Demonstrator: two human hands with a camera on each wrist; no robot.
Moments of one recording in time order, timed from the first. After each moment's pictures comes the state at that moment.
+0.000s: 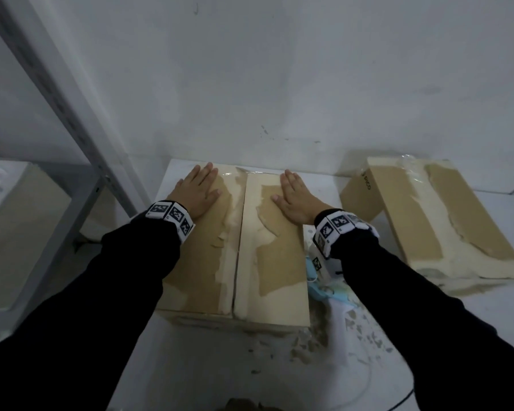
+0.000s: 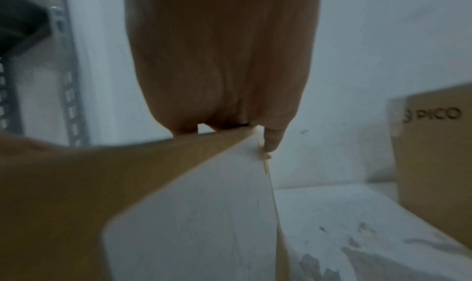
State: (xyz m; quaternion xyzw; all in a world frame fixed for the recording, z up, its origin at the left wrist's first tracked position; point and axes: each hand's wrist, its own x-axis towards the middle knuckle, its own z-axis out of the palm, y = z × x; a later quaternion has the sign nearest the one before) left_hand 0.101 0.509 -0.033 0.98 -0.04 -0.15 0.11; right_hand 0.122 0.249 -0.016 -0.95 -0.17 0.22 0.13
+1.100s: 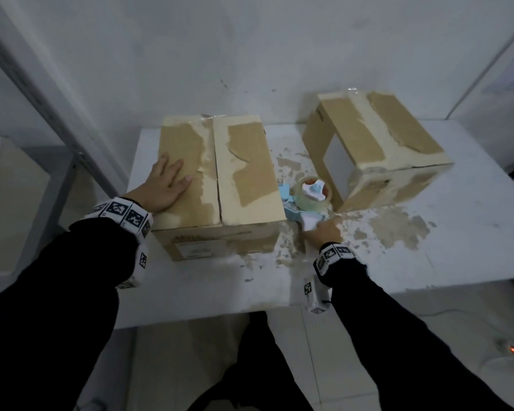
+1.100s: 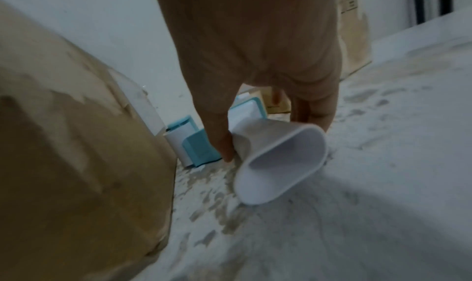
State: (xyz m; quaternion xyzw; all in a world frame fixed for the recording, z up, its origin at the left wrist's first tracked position) left_hand -0.047 0.499 -0.016 0.95 0.00 -0.17 0.26; right_hand -0.095 0.162 -0.127 -0.89 0.33 0.15 0.29
